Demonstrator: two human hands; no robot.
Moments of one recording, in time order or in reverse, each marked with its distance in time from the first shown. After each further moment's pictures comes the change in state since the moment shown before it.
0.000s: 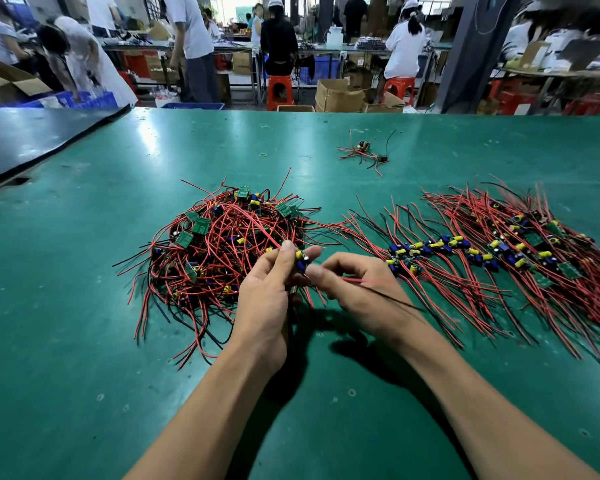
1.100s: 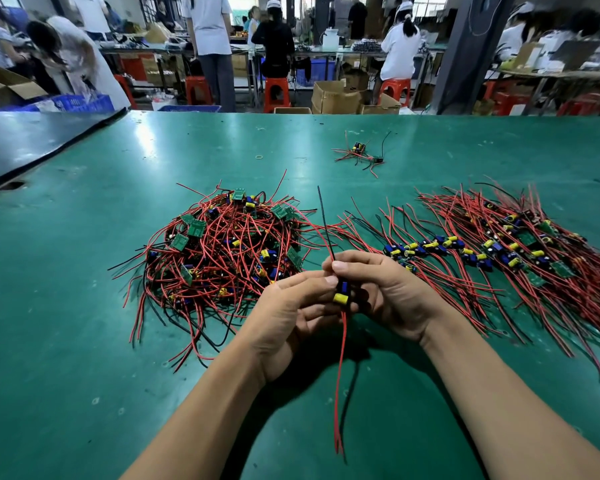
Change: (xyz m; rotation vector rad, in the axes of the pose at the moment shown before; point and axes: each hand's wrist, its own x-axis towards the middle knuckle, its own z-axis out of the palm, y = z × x) left_hand 0.001 -0.009 -0.004 0.078 -0.319 -0.176; right_hand 0.007 0.004 -0.029 0.582 -0.181 0.349
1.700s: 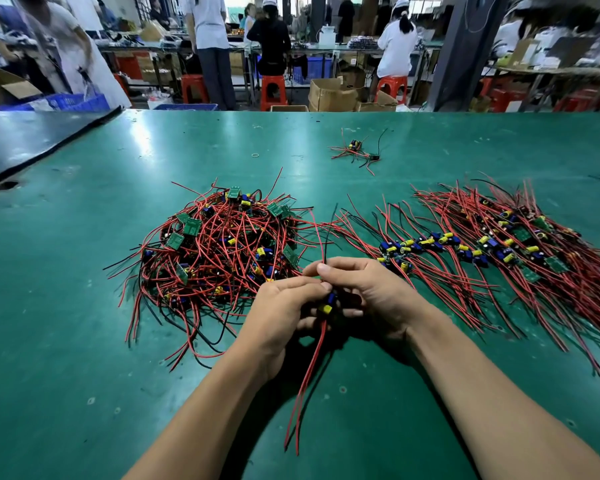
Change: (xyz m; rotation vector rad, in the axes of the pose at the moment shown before) left_hand -0.004 -0.002 0.006 0.190 0.123 0.072; right_hand 0.005 0.013 0.007 0.029 0.008 0.063
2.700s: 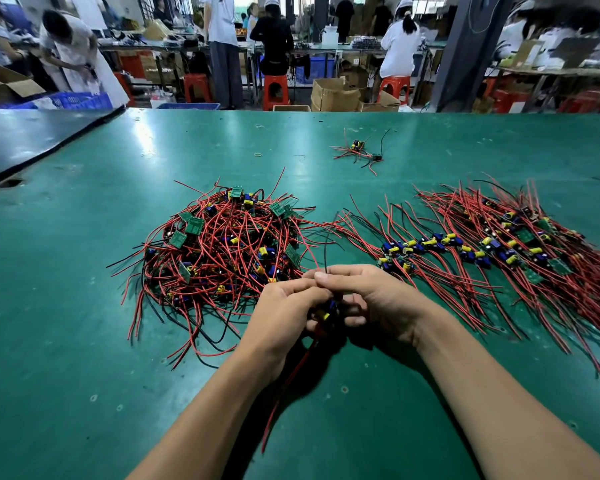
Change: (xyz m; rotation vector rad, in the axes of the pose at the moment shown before) left_hand 0.000 -0.004 0.000 0.114 0.043 0.012; right_hand 0.000 0.004 -0.005 -0.065 -0.034 0.090
